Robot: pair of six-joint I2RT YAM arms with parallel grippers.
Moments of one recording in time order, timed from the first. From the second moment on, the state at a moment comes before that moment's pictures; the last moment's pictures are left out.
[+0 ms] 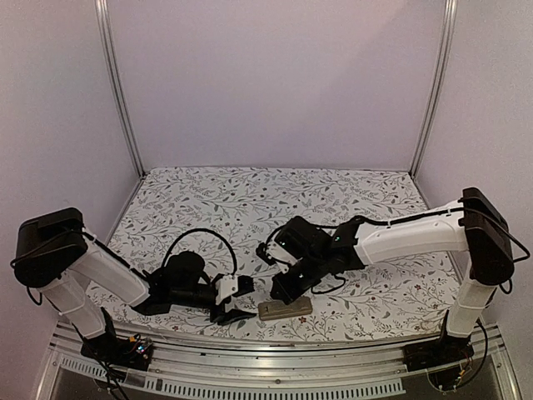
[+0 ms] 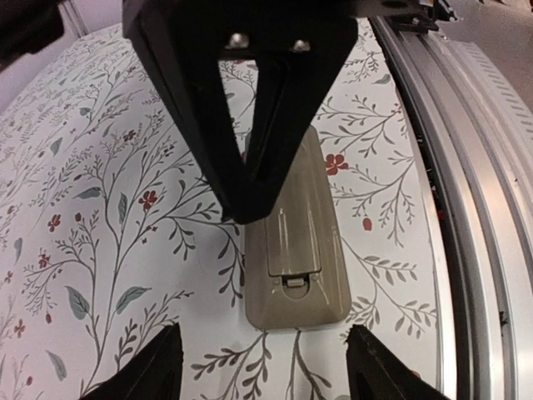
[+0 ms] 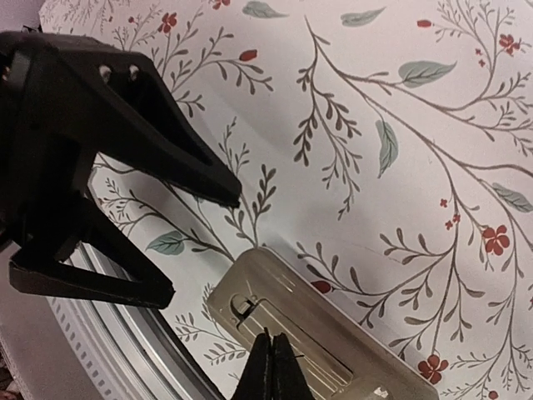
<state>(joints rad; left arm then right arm) -0.99 1.61 0.34 0.74 0.33 0.34 1.11 1.83 1.16 -0.38 -0.21 0.40</state>
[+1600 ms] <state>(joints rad) -1.04 1.63 0.32 0.83 0.34 0.44 1.11 1.61 1.09 -0.37 -0.30 -0.04</state>
